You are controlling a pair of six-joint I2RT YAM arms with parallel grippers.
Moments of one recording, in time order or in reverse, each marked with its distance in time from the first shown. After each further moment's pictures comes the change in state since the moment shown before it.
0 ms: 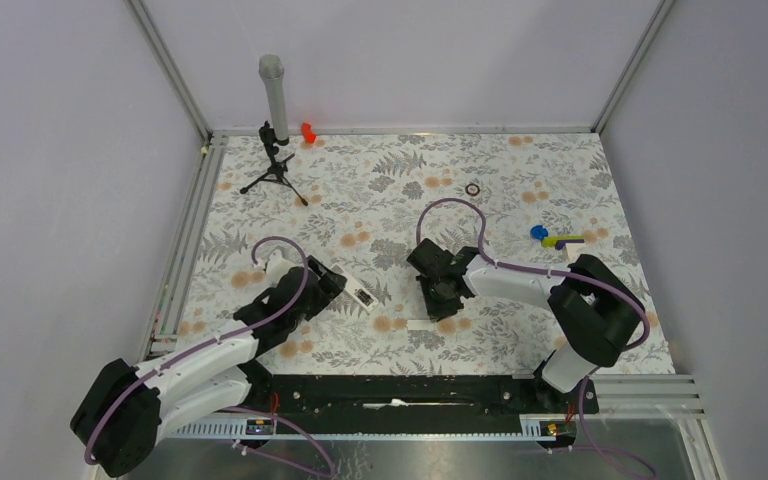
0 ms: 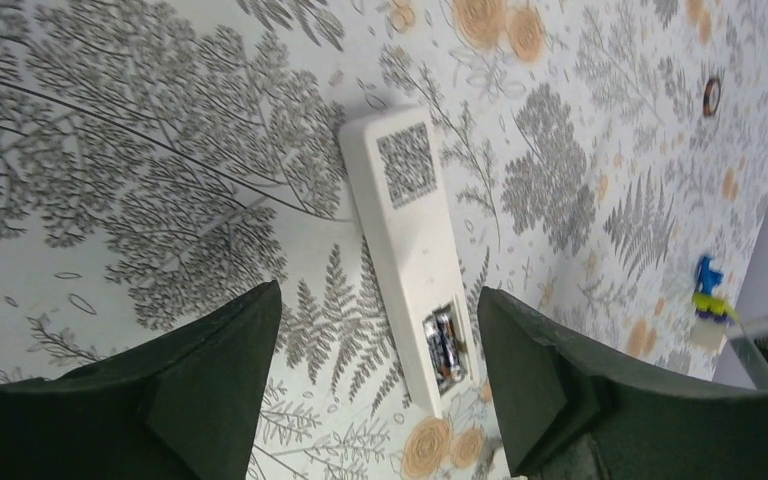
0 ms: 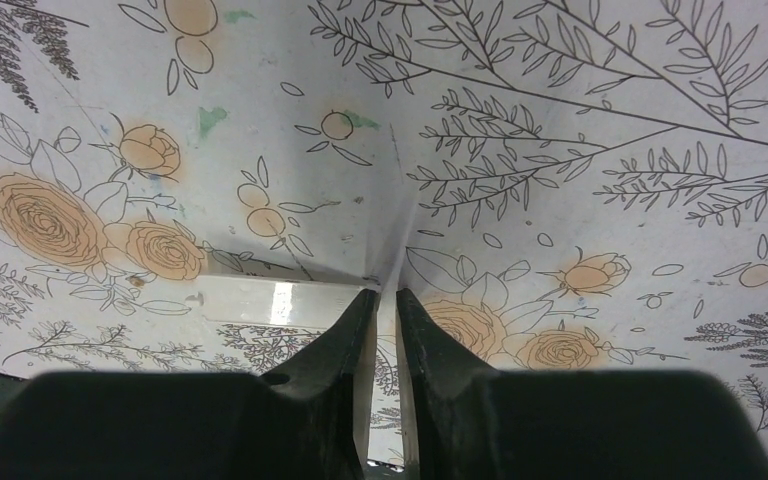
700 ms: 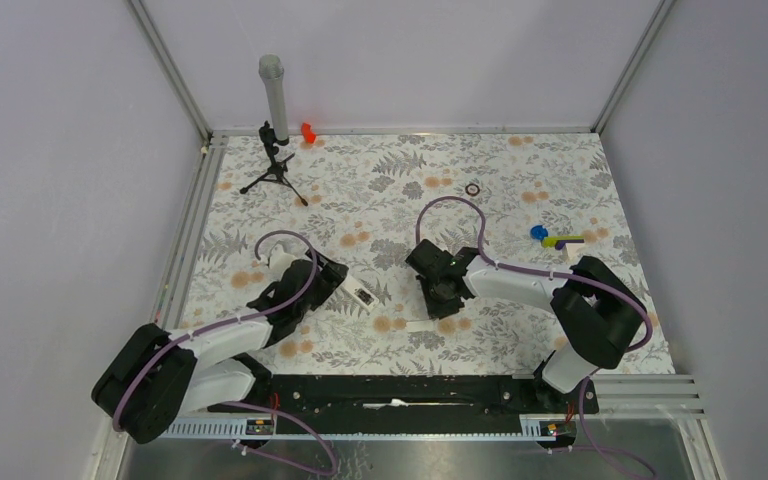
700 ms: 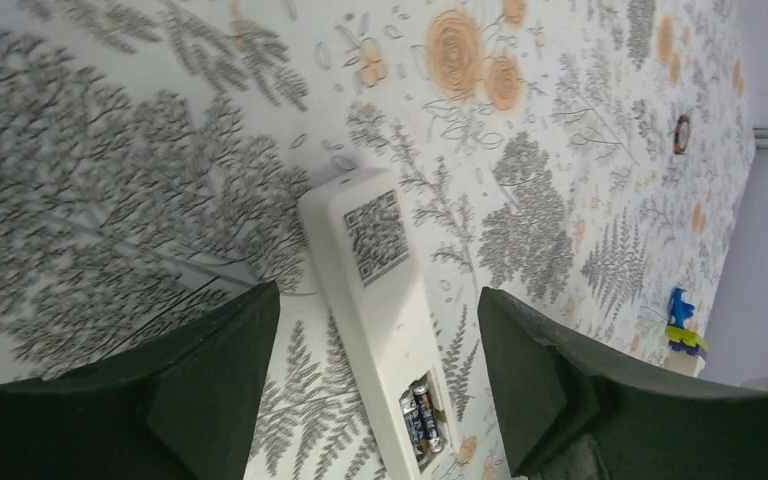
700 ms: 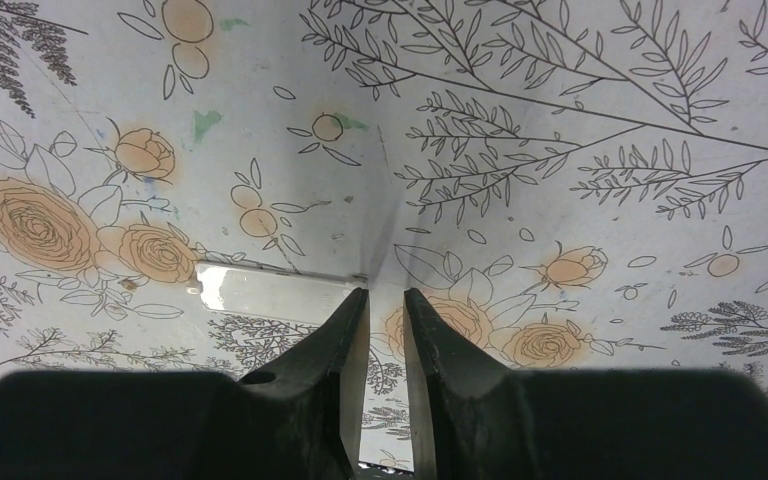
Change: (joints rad) left arm 0.071 0.246 -0.007 0.331 0.043 0.023; right arm 0.016 -0.012 0.010 -0.019 0.048 0.002
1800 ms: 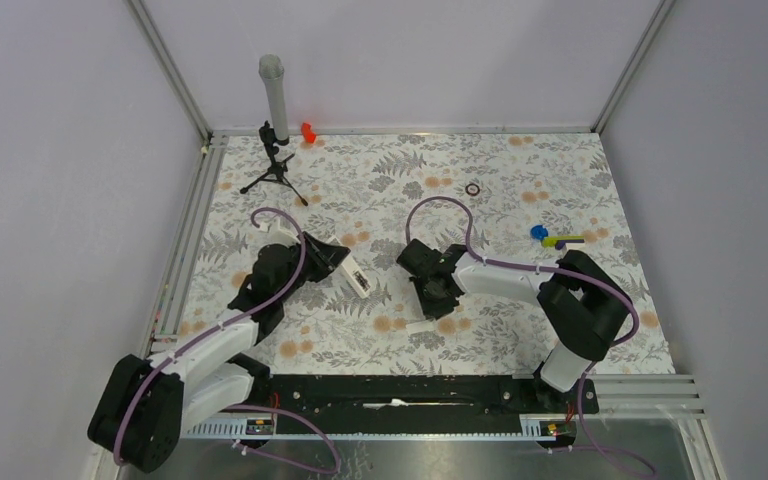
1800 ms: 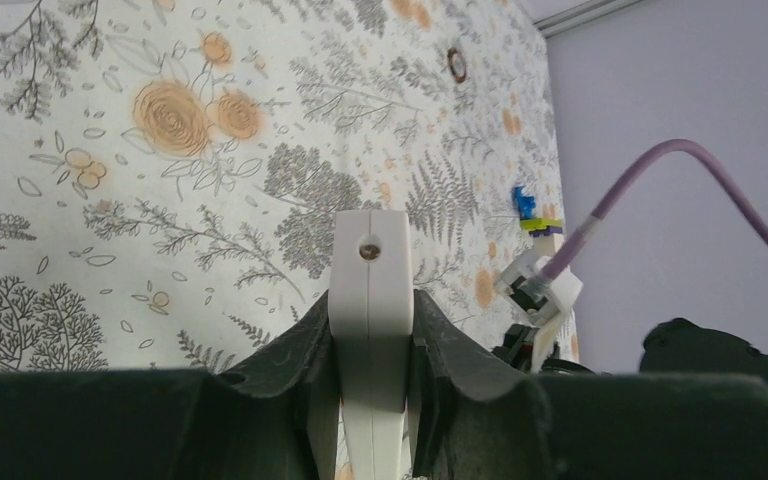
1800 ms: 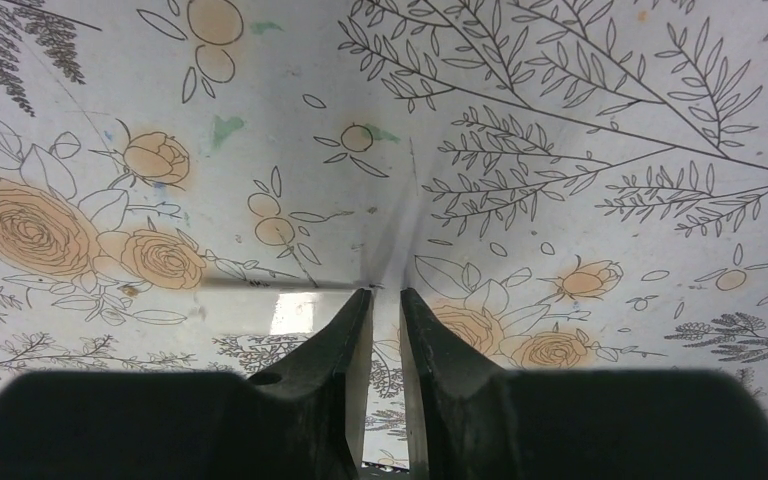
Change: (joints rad) left arm 0.165 -0.182 0.026 0.151 0.401 0.262; right arm 0.022 0.071 0.071 -0.044 0.007 -0.036
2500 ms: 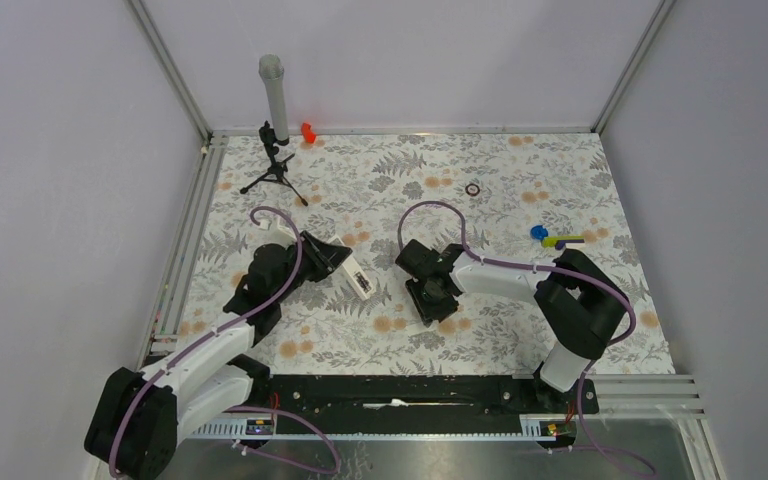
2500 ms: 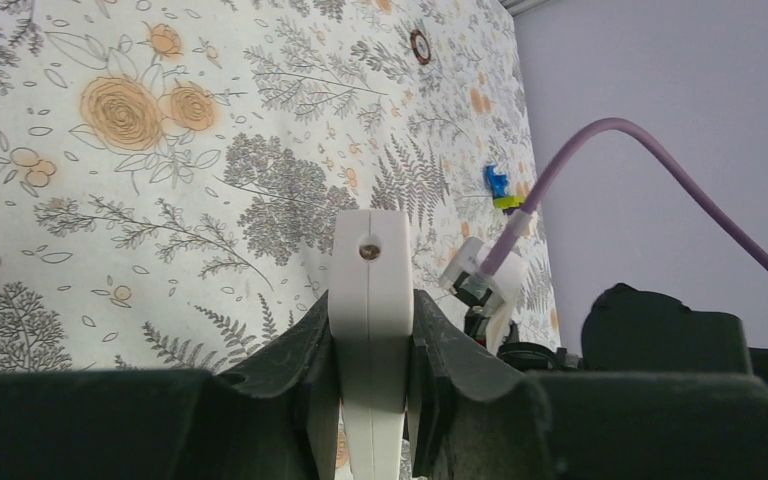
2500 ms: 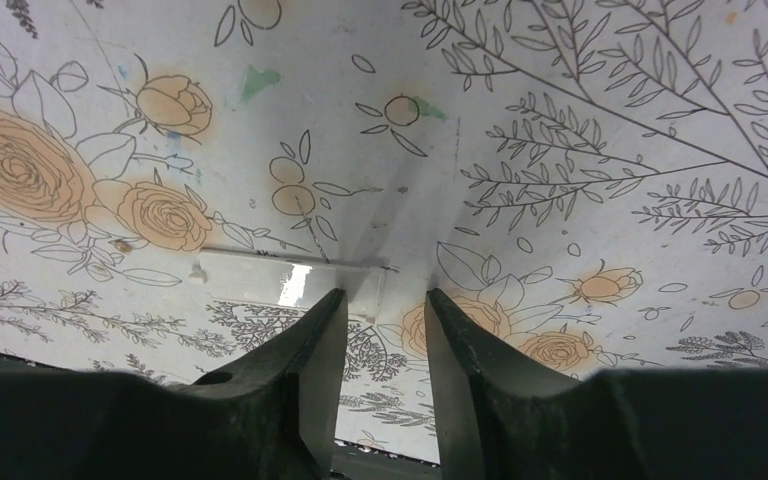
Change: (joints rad) left arm 0.000 -0.046 0.024 -0.048 0.064 0.005; right arm 0.003 0.015 0.008 -0.028 -0.071 -0.117
